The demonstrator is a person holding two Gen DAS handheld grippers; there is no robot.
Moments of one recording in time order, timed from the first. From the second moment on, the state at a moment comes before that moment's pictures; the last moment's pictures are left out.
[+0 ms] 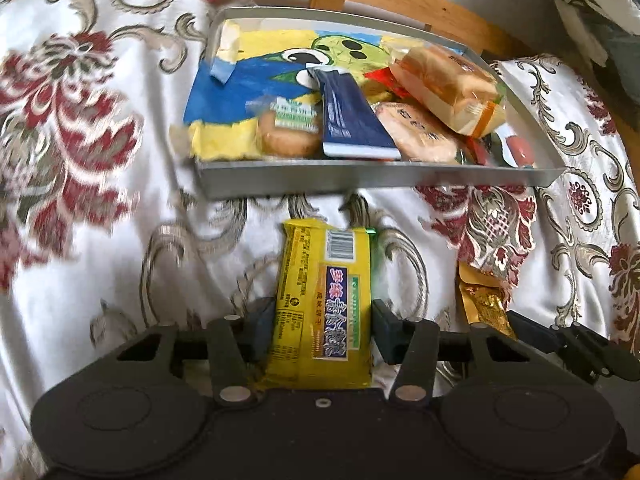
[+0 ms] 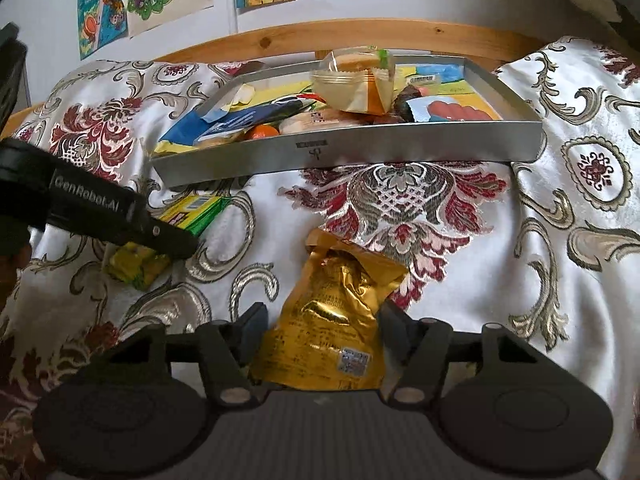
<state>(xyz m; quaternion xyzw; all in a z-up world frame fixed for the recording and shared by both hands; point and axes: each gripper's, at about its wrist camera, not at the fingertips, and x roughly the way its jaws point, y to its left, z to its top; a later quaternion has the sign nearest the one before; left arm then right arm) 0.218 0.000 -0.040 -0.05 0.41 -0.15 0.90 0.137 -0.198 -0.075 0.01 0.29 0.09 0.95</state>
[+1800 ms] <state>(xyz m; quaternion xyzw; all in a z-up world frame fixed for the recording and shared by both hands) 0.139 -0.018 -0.067 -0.01 0.37 -0.16 0.91 0.101 -0.178 -0.080 -0.04 0.28 0.06 0.96</state>
